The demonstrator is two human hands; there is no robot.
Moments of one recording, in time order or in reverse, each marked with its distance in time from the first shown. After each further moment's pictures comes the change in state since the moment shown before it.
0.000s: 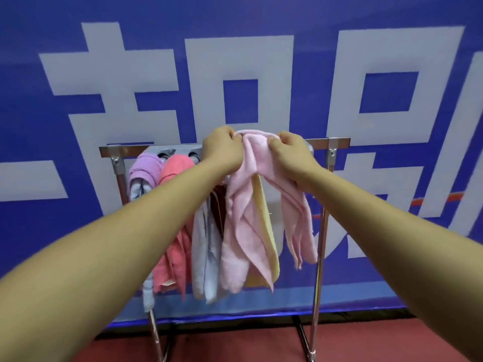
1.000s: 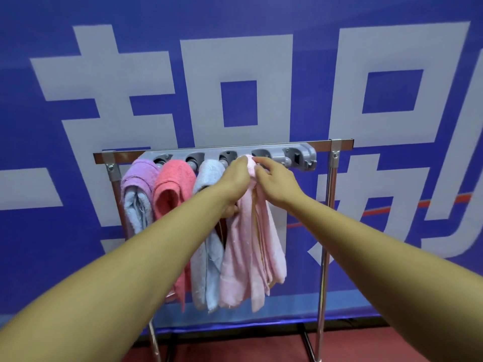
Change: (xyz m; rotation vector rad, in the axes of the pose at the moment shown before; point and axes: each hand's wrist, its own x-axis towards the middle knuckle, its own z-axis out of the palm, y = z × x) left_hand -0.021 -0.018 0.033 -0.550 -0.452 -0.399; right_hand -0.002 0.041 0.036 -0.229 -0.127 0.012
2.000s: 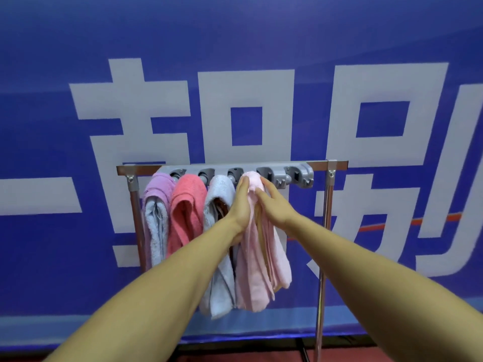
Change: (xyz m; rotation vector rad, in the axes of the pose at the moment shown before) left_hand -0.003 -0.037 0.010 -0.398 -0.043 0.137; right_hand -0.023 0.001 0.006 0.338 -0.157 0.108
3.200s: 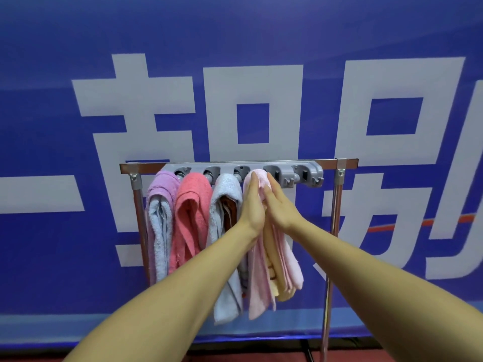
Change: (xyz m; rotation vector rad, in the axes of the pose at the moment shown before) left_hand 0.022 -0.017 0.005 -0.071 0.019 0.179; right_hand 0.010 0.016 0.012 -0.159 0.044 -0.105
